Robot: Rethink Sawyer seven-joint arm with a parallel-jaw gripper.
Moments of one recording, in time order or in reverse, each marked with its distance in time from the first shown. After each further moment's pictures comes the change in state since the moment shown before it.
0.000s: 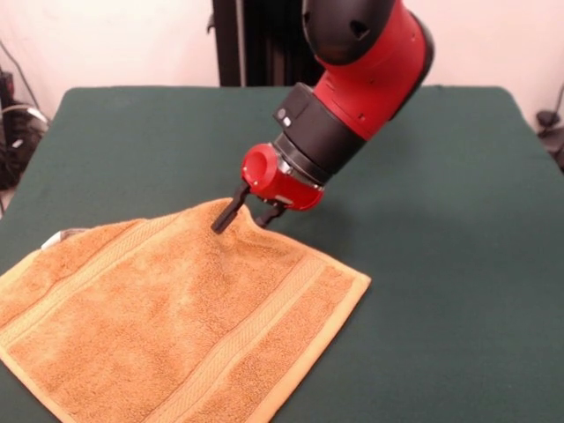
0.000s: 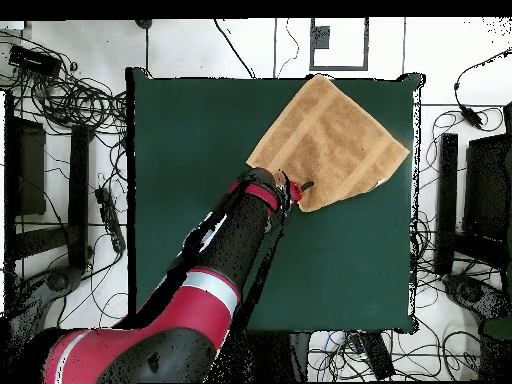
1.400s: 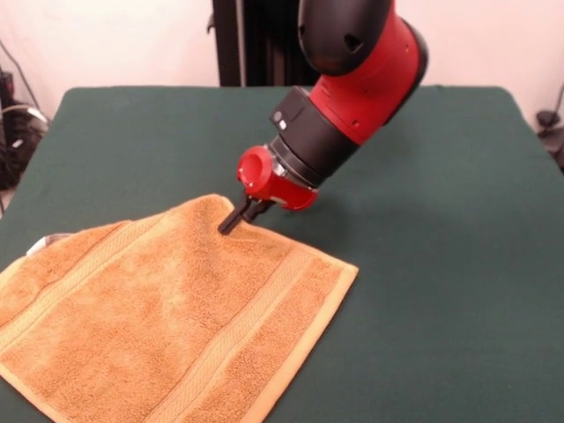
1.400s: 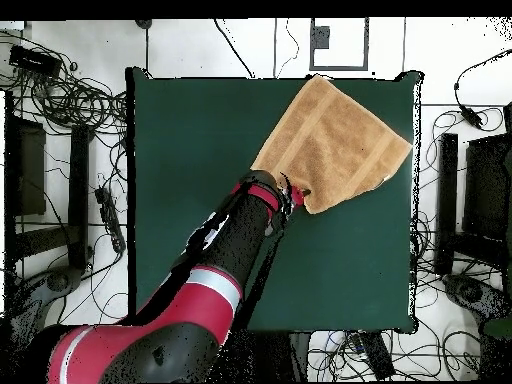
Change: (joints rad) arm -0.004 0.018 0.008 0.001 -0.013 0.025 0.000
